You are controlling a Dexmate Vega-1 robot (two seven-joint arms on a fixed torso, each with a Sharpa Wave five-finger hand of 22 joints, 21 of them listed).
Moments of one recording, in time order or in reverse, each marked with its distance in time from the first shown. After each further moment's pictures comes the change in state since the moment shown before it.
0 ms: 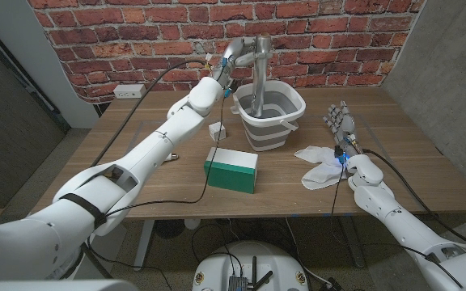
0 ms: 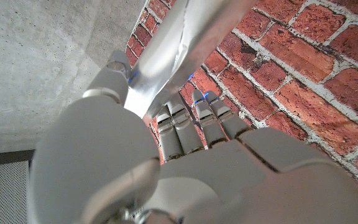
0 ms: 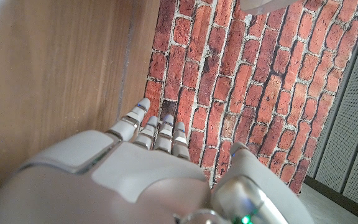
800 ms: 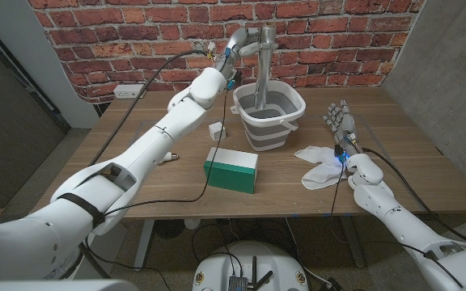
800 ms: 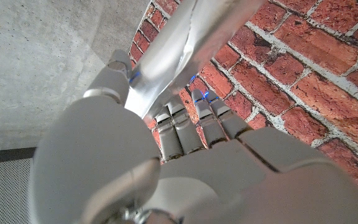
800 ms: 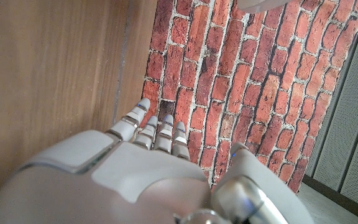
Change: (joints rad) left arm -0.002 0.014 -0.007 -0.123 -0.011 0.112 0.004; left_hand -0.001 0.001 0.010 -0.010 -0.001 0.002 -0.002 -0.002 0.005 0.001 0.001 -0.002 -0.001 0.006 -0.005 0.000 0.000 0.007 0.000 0.000 0.000; right arm 0.015 0.006 0.000 0.021 0.005 0.009 0.016; right_hand 0.000 0.000 -0.004 0.004 0.002 0.005 0.005 0.000 0.000 0.000 0.000 0.000 0.000 0.000 0.000 0.000 -0.005 0.000 0.000 0.000 0.000
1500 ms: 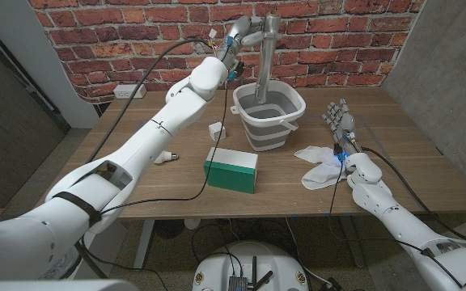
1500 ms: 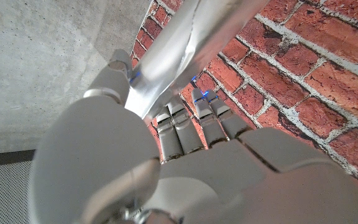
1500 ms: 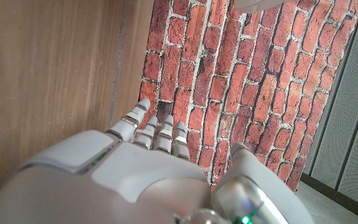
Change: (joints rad) left arm -0.008 0.022 -0.006 -0.142 -0.004 0.134 0.007; left_hand 0.000 0.000 0.005 -0.005 0.000 0.000 0.000 -0.004 0.005 0.004 0.004 -0.003 0.001 0.009 0.002 0.000 0.000 0.011 0.000 0.006 0.000; right arm 0.014 0.011 -0.001 0.021 0.004 0.017 0.016; right_hand 0.000 0.000 0.000 0.000 0.001 0.000 0.000 0.000 0.000 0.000 0.000 0.000 0.000 0.000 0.000 0.000 -0.005 0.000 0.000 0.000 0.000
